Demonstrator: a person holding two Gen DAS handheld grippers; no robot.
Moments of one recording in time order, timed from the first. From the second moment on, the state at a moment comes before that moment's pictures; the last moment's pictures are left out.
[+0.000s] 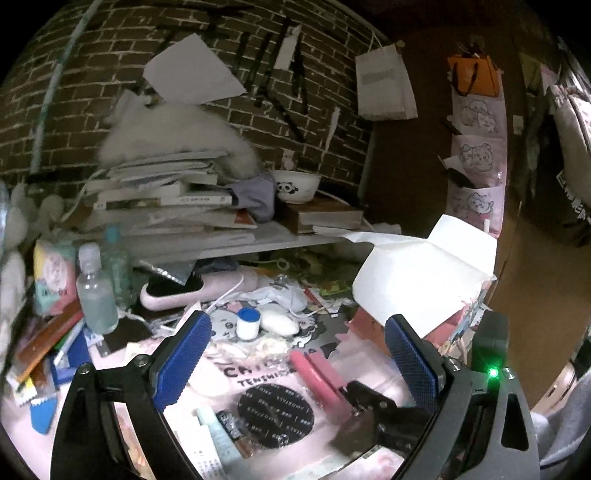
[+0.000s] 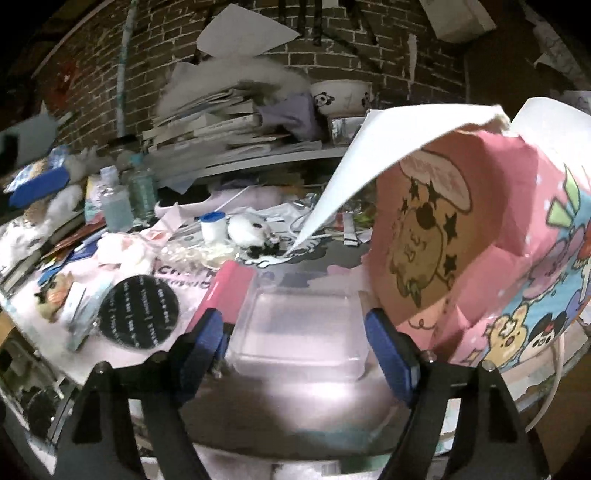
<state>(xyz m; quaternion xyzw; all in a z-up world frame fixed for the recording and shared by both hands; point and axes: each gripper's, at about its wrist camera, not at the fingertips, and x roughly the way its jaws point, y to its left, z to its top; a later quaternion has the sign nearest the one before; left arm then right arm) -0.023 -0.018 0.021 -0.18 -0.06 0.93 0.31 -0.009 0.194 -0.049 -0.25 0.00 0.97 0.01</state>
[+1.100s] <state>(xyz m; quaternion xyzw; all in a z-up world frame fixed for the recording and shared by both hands) -0.009 -0.042 -0.003 -0.16 -0.09 0.94 0.30 0.002 0.188 -0.053 -0.21 -0.03 0.98 0.03</state>
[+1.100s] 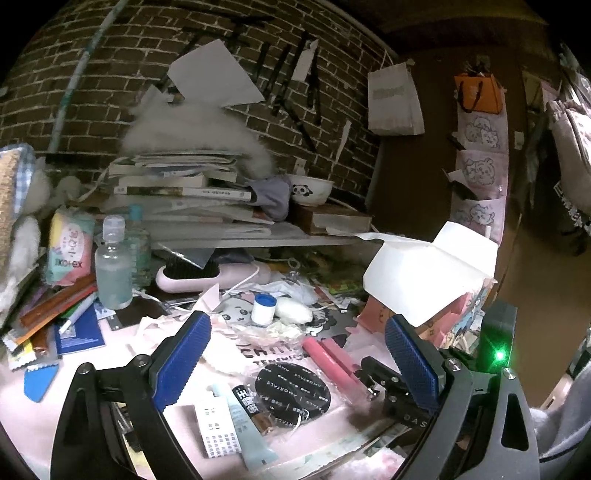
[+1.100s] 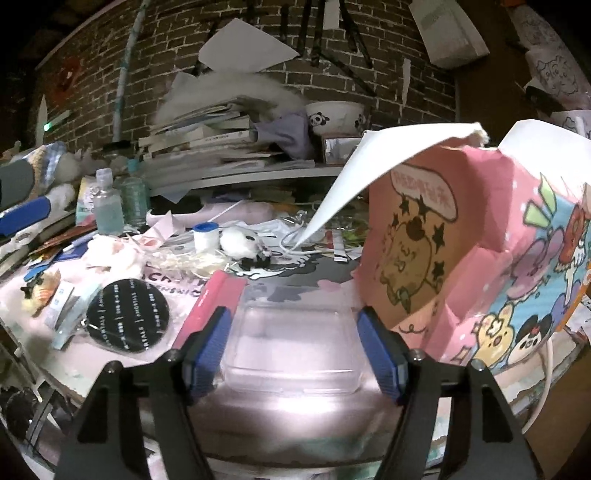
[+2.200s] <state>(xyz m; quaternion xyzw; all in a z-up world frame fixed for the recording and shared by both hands) 0.006 -0.086 0.007 -0.13 -0.12 0.96 0.23 0.022 0.142 0.044 -0.07 -0.09 0.99 -0.08</state>
